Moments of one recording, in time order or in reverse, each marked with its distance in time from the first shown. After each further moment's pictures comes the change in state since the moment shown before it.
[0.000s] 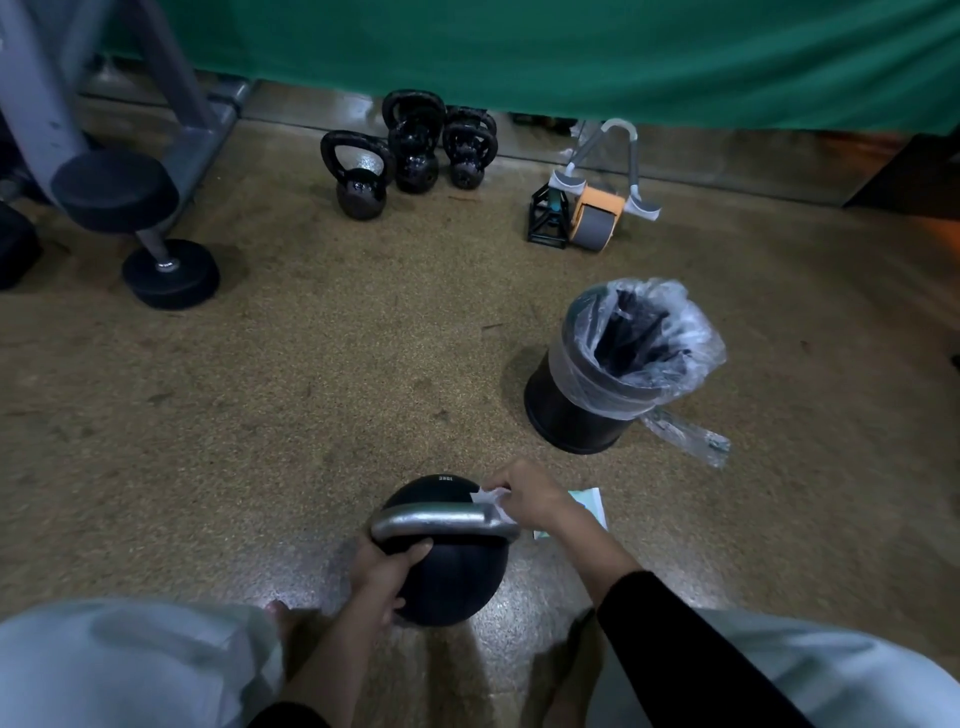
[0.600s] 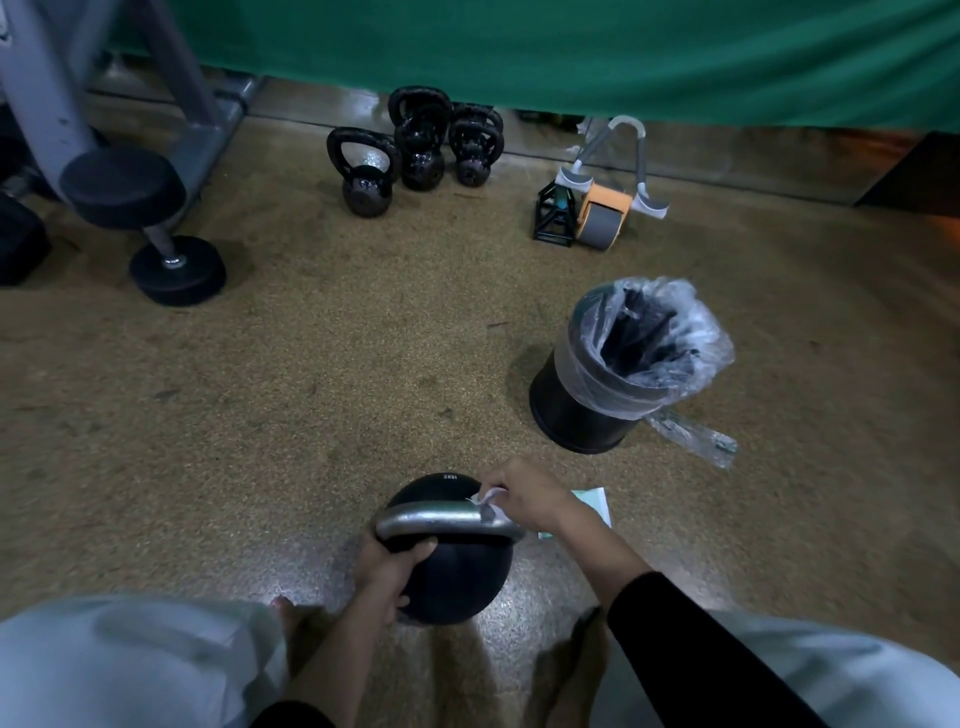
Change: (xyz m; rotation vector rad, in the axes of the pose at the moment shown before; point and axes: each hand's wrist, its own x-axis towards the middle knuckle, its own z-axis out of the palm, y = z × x) left_hand 0.000 -0.001 0.000 -0.001 0.002 0.008; right_hand 0.004 -0.001 0.001 -0.011 -0.017 -0.078
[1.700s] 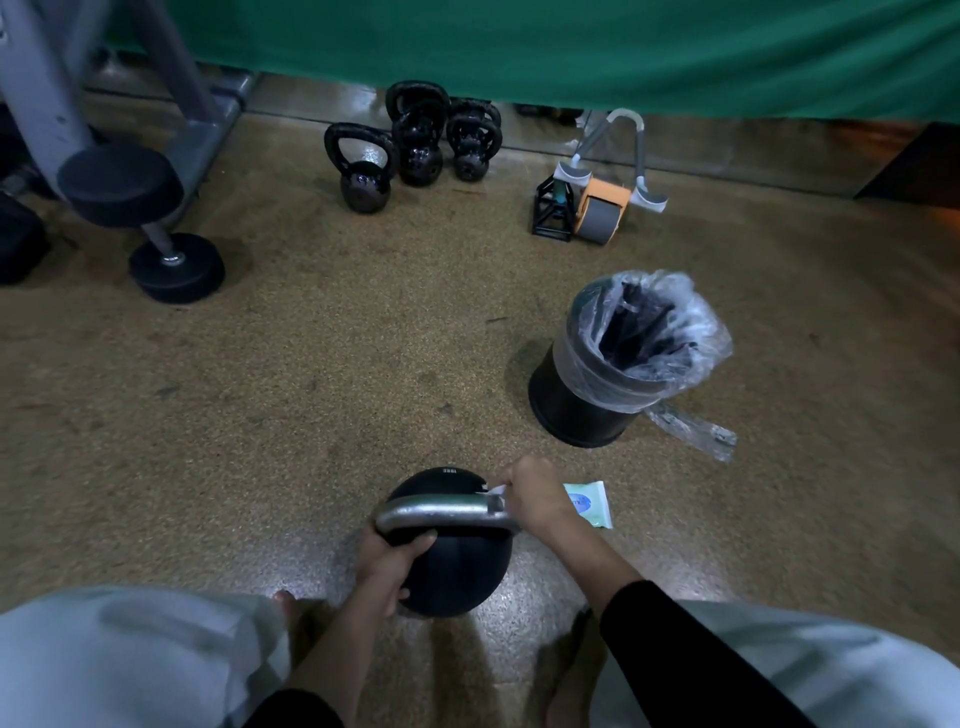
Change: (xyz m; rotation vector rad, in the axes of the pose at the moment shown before) left_hand -0.004 0.002 0.000 0.012 -0.012 0.010; right_hand -0.011 0.000 0.015 0.040 0.190 0.139
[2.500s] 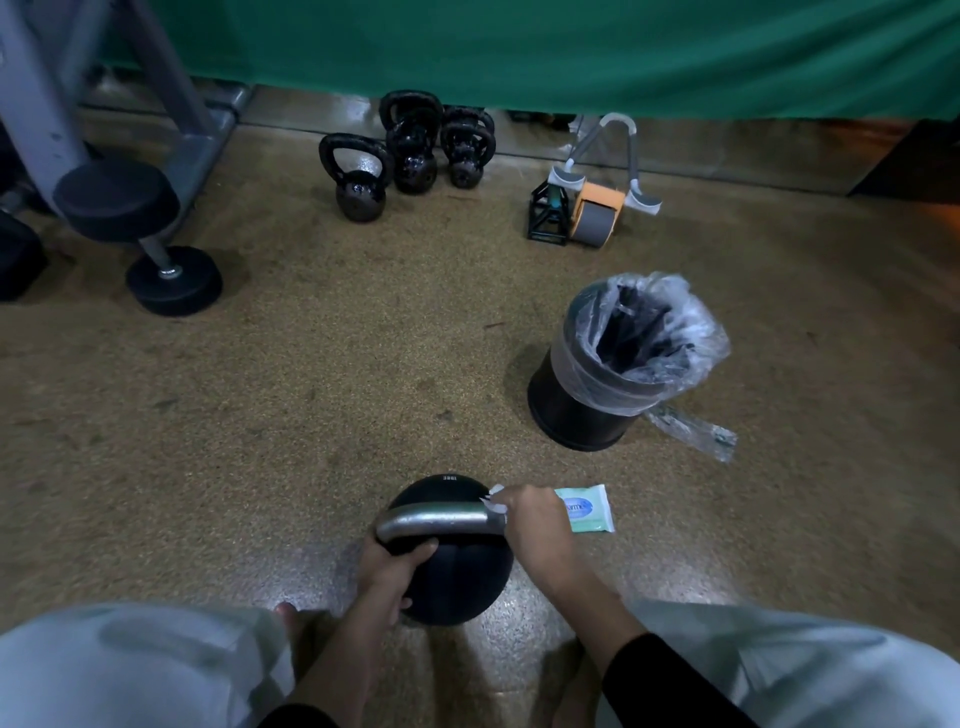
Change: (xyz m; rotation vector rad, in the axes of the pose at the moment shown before) left_hand 0.005 -0.003 0.000 0.008 0.025 -0.016; right_hand -0.021 0.003 0.022 -0.077 0.140 0.016
